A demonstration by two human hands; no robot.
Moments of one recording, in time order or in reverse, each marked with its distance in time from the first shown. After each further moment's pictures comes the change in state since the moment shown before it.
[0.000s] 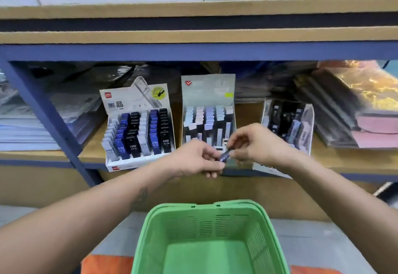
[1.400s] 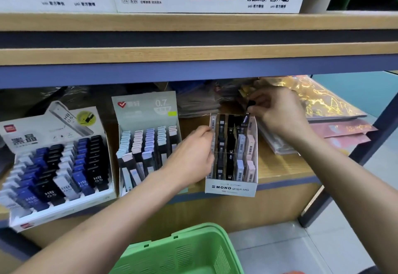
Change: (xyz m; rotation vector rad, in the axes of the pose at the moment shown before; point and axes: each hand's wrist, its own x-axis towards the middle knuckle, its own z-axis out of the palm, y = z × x) left_hand 0.098 0.072 0.072 0.855 0.294 0.491; right_hand -0.008 0.065 -0.145 -0.218 0.737 0.072
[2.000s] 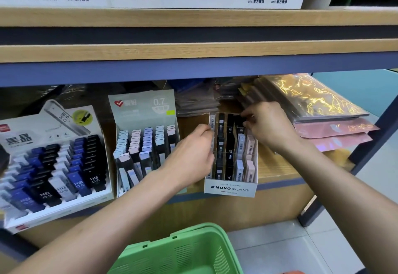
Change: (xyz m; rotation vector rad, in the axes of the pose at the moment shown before) left_hand 0.003 0.005 -0.001 0.009 -0.019 -0.015; right_hand -0.010 0.013 0.022 -0.281 -0.131 -0.120
